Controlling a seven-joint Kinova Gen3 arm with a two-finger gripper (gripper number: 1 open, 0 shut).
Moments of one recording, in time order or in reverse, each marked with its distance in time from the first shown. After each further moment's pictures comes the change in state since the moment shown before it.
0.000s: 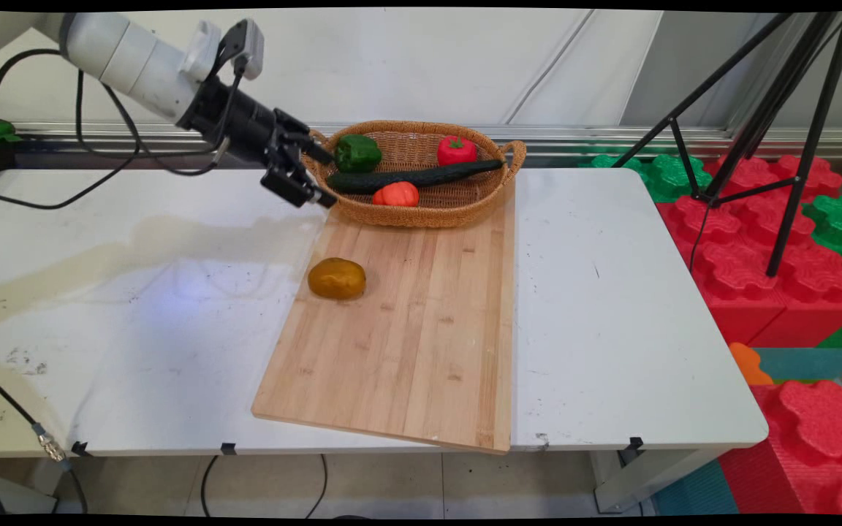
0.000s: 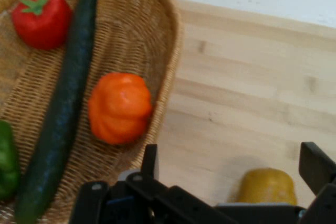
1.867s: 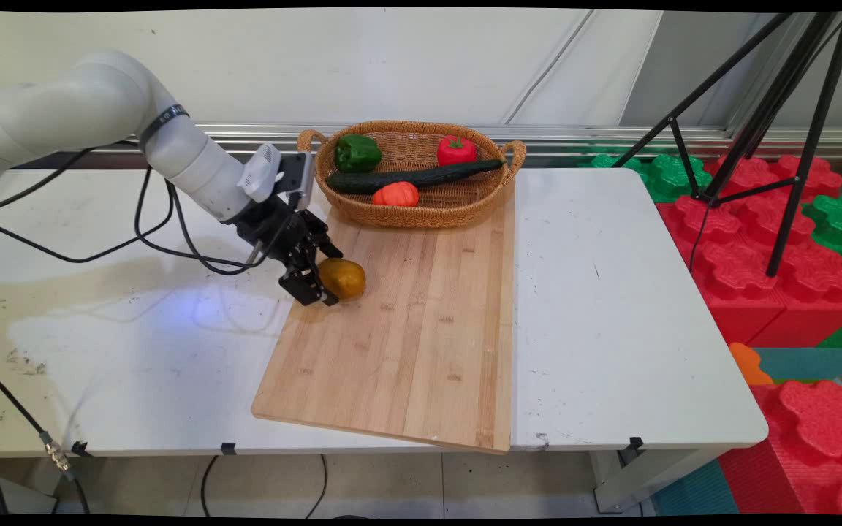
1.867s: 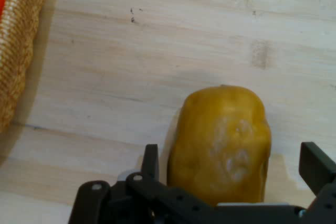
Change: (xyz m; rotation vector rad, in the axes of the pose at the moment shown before) arm -0.052 0.043 0.103 -0.102 -0.227 0.083
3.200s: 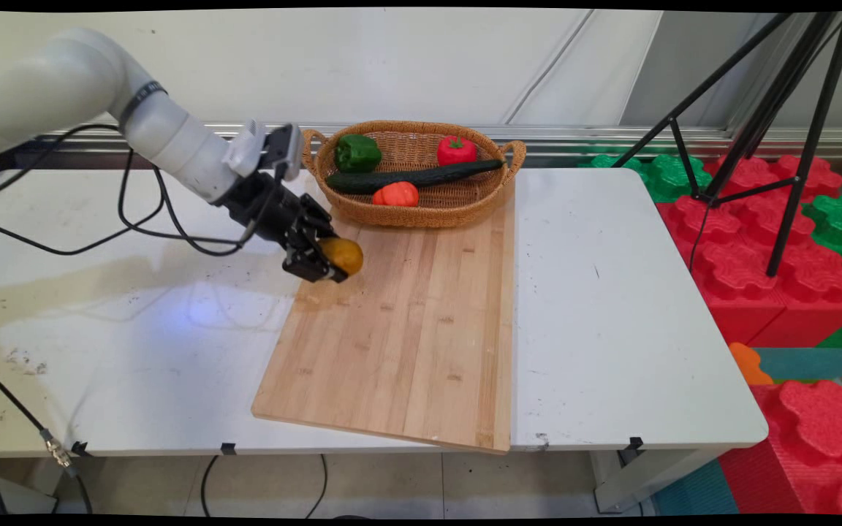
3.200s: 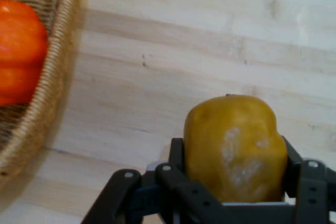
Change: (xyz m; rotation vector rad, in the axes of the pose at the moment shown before) arm 0.008 -0.001 -0.033 0.007 0.094 -0.035
